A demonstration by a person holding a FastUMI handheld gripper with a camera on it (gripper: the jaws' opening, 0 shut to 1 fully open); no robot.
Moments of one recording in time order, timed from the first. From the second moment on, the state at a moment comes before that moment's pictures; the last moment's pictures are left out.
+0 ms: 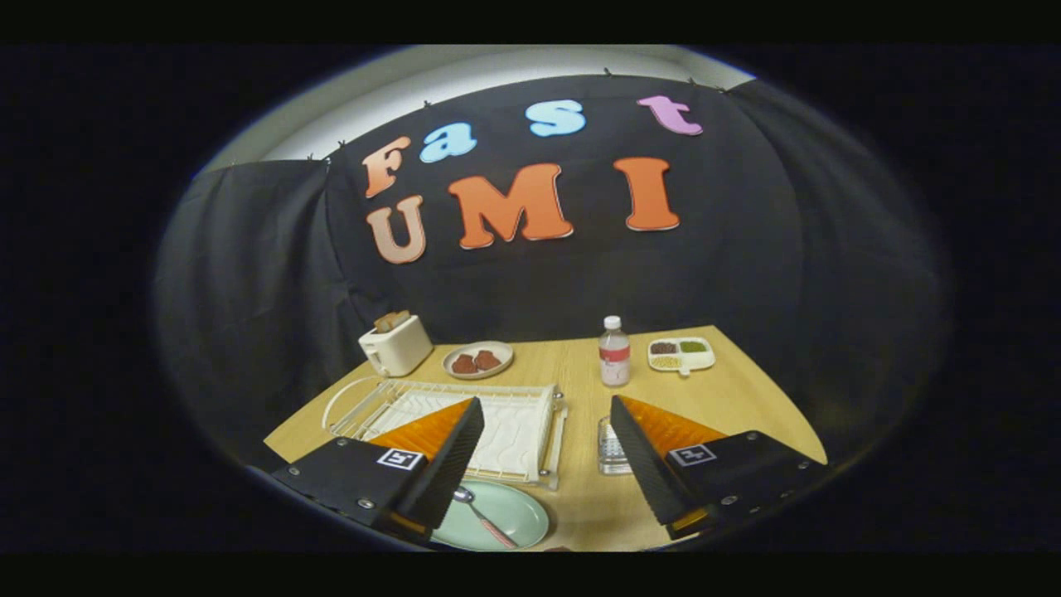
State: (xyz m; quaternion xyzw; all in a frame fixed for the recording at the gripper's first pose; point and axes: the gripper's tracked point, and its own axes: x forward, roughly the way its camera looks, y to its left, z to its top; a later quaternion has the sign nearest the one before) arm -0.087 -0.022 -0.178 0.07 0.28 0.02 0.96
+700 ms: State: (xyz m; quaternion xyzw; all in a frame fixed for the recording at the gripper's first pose) arm -0.036 -0.026 -0.043 0.00 0.10 0.00 0.99
